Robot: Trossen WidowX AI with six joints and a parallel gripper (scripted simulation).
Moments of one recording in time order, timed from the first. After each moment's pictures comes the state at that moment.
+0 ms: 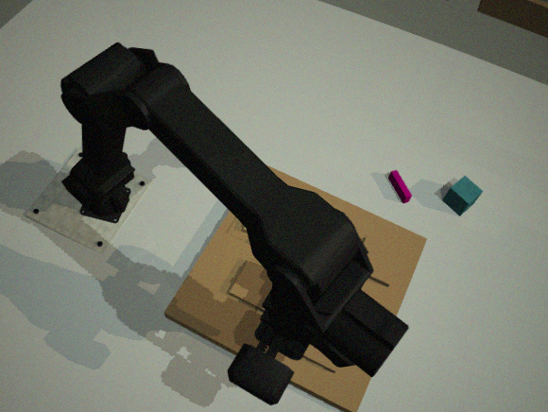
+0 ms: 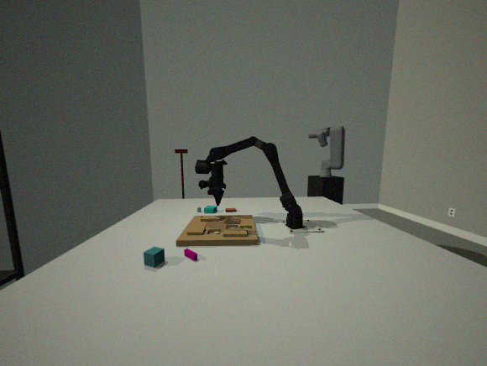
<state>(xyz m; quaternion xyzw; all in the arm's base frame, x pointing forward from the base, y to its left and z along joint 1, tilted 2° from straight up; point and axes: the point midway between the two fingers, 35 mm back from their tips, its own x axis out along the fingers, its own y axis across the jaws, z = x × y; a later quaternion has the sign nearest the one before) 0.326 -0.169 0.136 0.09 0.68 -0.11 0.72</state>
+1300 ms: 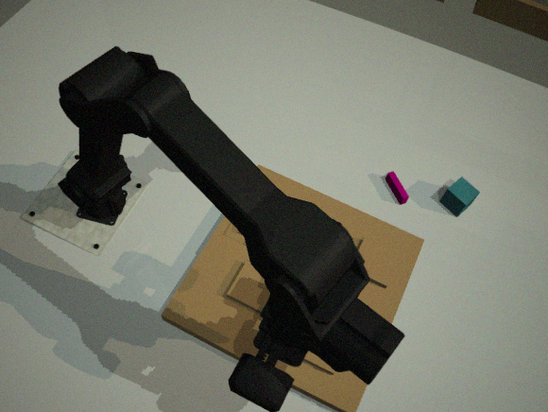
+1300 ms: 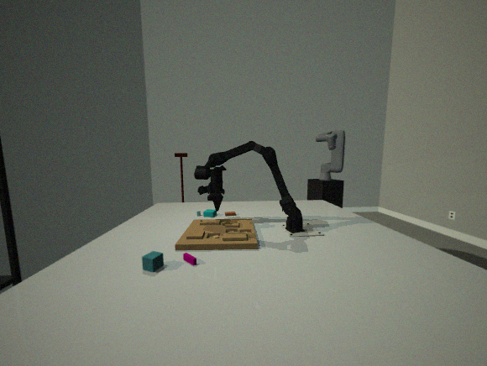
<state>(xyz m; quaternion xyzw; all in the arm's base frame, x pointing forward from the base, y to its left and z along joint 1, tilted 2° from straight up) 0.329 -0.172 0.126 0.08 0.68 -0.10 0.72</state>
